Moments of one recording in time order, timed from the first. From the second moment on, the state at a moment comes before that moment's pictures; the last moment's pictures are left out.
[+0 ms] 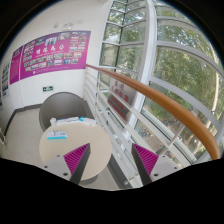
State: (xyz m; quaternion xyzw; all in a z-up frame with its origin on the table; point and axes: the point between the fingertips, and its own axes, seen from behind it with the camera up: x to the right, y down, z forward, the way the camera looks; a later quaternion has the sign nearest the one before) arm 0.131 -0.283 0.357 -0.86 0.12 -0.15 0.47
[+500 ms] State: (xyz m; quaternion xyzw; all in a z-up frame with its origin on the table) arm -0.010 -0.234 0.185 -0.91 0.06 -0.06 0.42
